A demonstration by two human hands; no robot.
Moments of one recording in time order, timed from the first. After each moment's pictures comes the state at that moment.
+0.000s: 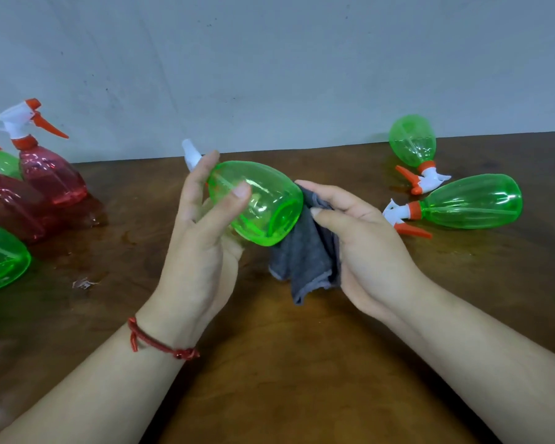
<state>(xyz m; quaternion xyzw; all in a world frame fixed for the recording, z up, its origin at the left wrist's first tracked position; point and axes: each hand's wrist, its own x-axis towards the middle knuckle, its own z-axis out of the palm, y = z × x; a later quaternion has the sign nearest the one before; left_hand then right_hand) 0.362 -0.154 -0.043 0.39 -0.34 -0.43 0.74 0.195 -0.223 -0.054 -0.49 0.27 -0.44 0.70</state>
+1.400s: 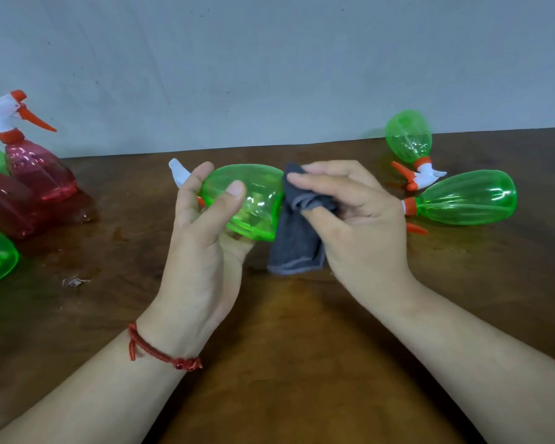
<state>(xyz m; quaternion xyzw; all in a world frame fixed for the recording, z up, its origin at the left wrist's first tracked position) 0.348 -0.151 -0.043 0.37 -0.27 -0.45 0.76 0.197 -0.229 -0.056 -0.69 0.21 -0.60 0.35</state>
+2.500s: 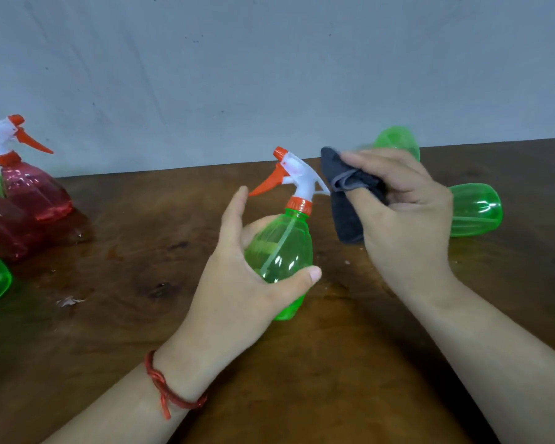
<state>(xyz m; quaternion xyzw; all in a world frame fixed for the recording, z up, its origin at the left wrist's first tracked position) 0.331 -0.141 -0.052 0.61 -0.56 -0.25 0.51 0.160 -0.258 -0.036 -0.66 0.28 -0.65 0.25</state>
